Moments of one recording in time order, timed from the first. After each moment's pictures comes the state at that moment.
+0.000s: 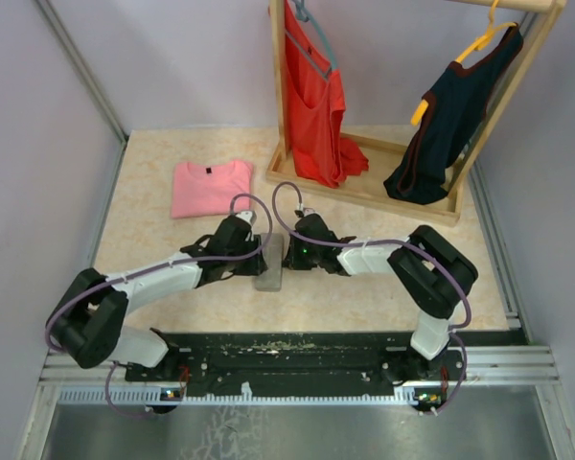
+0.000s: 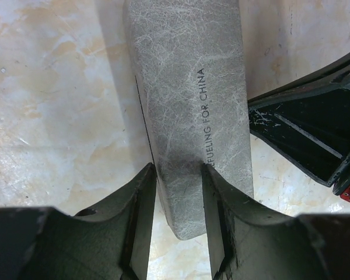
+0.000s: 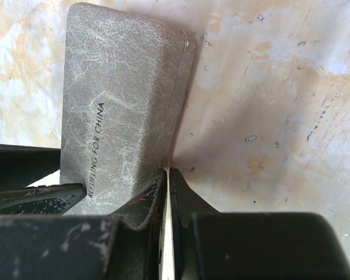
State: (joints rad) left arm -0.68 1.39 0.68 -0.13 -0.05 -0.54; right arm 0.79 1.76 0.85 0.13 -0.07 0.72
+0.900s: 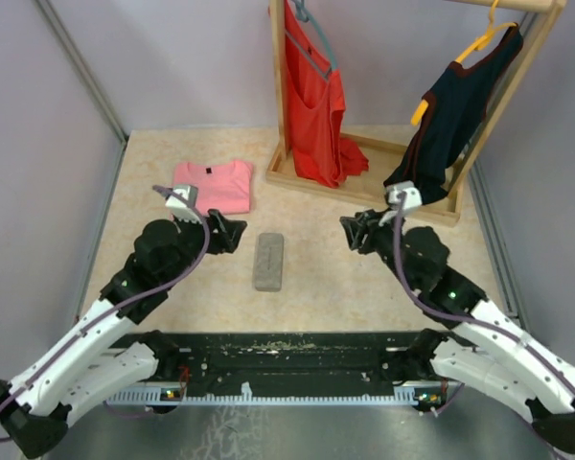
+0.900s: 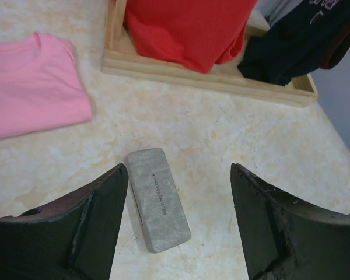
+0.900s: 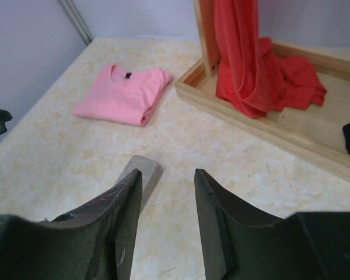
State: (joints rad) left arm -0.68 0.77 0.75 -0.17 -0.19 -0.42; right arm 0.79 0.73 0.75 -0.13 0.31 0.28
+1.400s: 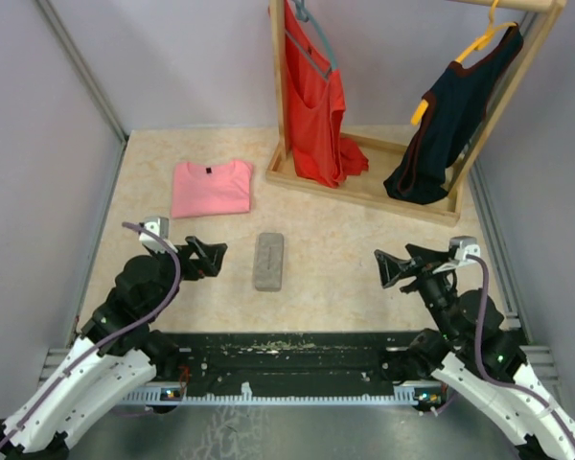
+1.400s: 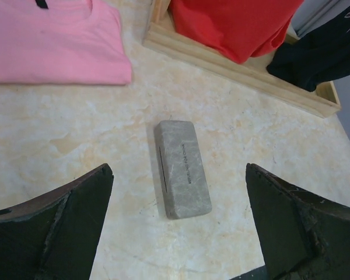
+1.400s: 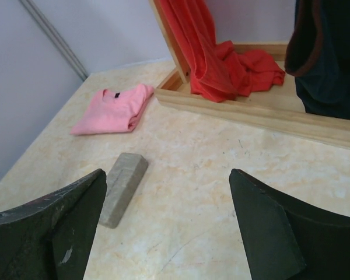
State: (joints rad) left arm -0.68 0.43 0.59 -0.34 -0.33 -0.51; right arm 0.79 0.08 0.51 -0.37 0.42 0.33
